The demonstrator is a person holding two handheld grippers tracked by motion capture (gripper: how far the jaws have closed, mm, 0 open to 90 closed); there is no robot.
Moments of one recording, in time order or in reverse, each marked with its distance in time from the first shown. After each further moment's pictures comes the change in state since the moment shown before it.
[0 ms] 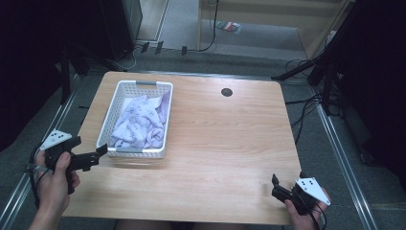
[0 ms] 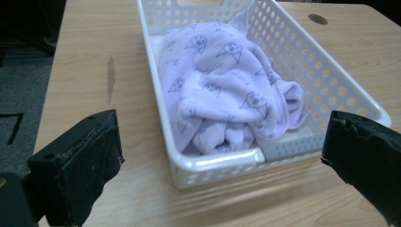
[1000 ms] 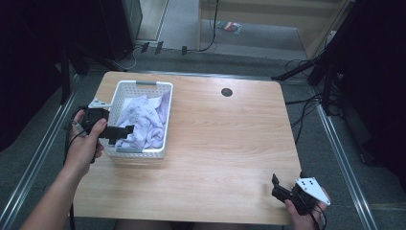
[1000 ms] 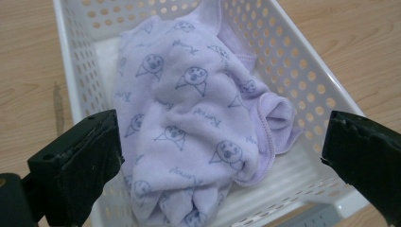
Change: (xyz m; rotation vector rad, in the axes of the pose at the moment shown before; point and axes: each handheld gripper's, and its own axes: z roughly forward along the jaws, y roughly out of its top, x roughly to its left) left arm -0.036 0.069 0.069 0.227 -0.027 0.118; right arm 0.000 0.000 0.000 0.003 -0.003 0.003
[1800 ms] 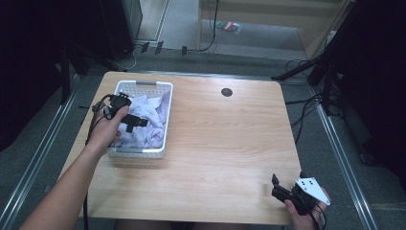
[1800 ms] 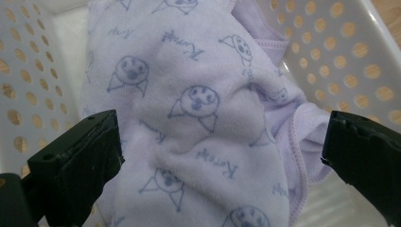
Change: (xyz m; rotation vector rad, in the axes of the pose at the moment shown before) left arm 0.002 0.038 0.078 0.245 0.018 0.000; right arm 0.000 0.000 0.000 -0.001 0.001 -0.006
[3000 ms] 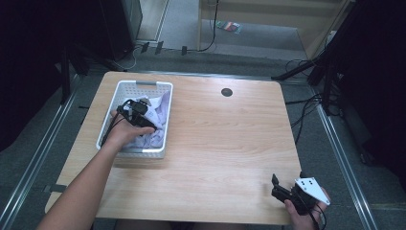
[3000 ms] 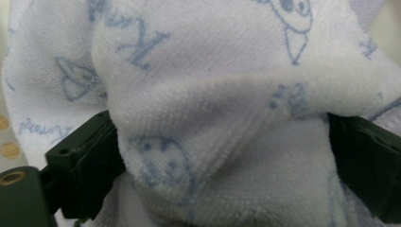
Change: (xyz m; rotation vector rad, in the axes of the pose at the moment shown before) left arm -0.016 0.009 0.070 0.228 0.159 0.074; right arm 0.000 0.000 0.000 0.001 -0.002 -0.002
